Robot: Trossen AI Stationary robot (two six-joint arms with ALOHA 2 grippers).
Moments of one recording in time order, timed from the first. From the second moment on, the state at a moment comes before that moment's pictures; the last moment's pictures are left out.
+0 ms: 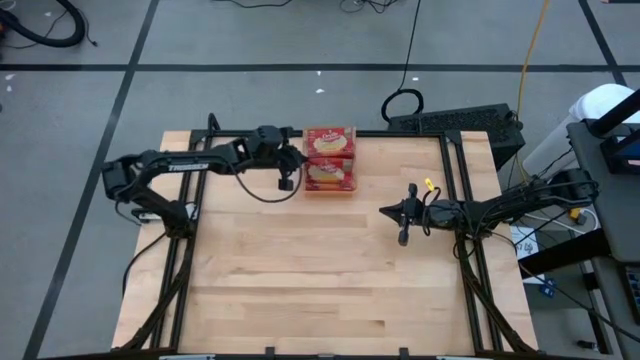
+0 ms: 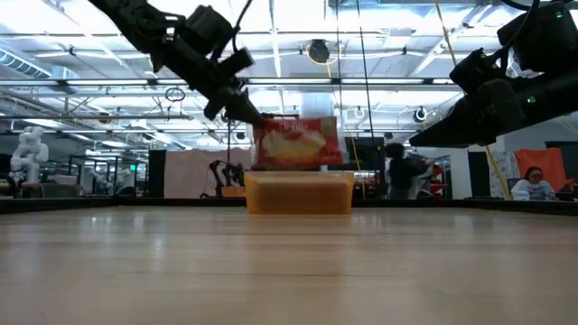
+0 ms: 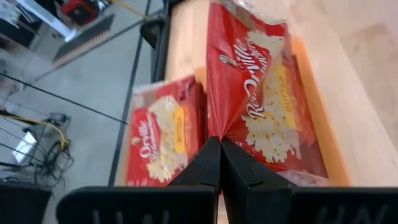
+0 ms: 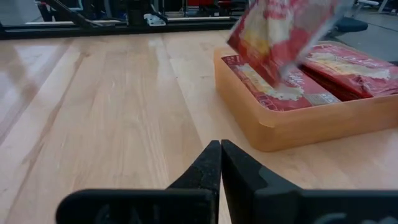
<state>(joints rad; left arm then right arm) 0.45 1.47 0.92 0.00 0.09 0.67 0.09 0.95 0.02 0.63 0.34 0.09</state>
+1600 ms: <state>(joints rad) 0.14 0.94 0.37 0.19 -0.24 0.04 0.06 0.75 0.02 0.60 0.31 -0.12</state>
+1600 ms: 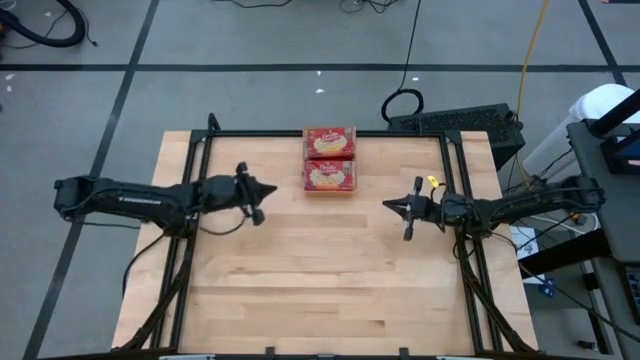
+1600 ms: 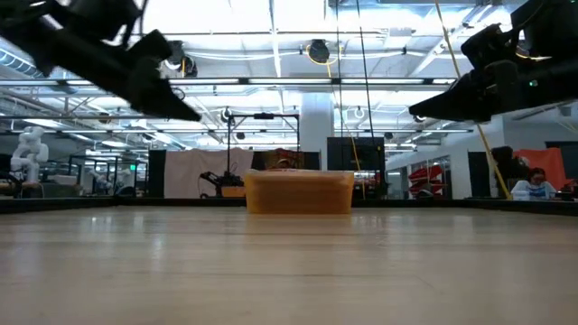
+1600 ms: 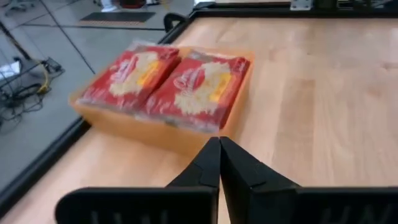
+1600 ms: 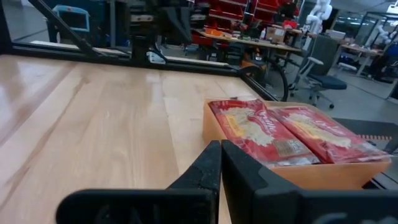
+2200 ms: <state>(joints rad) 0.04 0.75 0.04 0.42 -0.30 -0.03 0.03 0.67 0.02 0.57 0.31 -0.15</state>
